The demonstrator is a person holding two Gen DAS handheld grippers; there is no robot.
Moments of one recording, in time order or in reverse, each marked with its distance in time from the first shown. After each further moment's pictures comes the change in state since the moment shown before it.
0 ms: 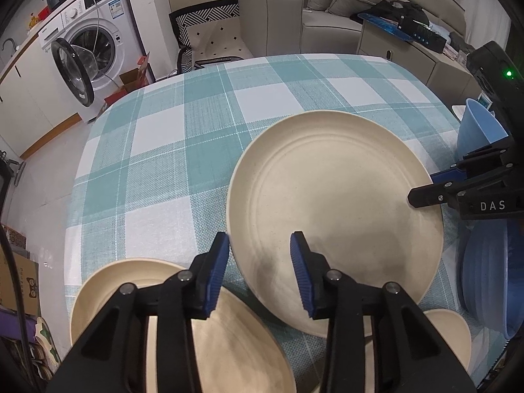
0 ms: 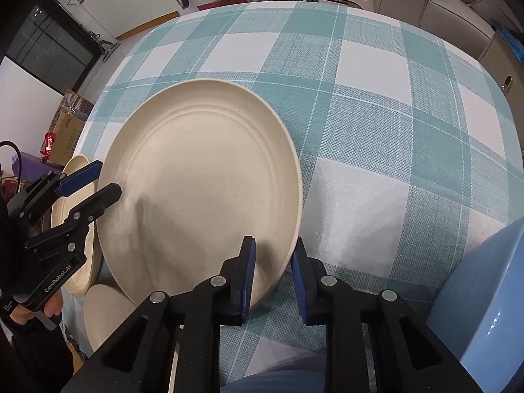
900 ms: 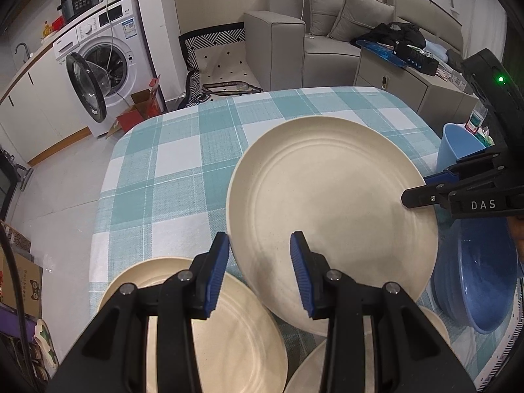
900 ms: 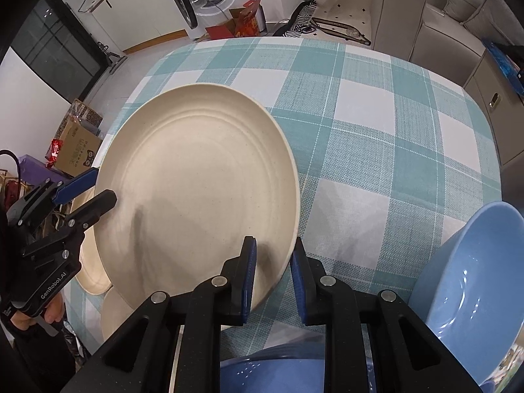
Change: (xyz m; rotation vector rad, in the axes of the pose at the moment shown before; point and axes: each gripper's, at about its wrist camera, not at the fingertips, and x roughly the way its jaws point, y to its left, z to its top) left arm -0.055 0.000 -0.003 -0.016 -0.106 0.017; right arm -0.060 0.011 -0.017 -0.024 -0.100 -0.008
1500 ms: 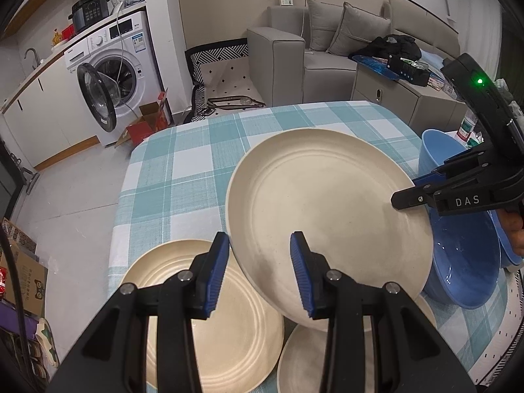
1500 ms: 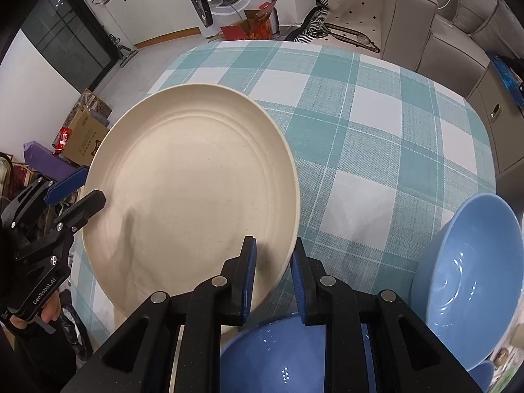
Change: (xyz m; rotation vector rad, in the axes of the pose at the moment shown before) left arm -0.052 0.000 -0.022 -0.005 -0.066 0.010; right arm -0.027 0.028 -0.019 -0.059 -0.014 0.006
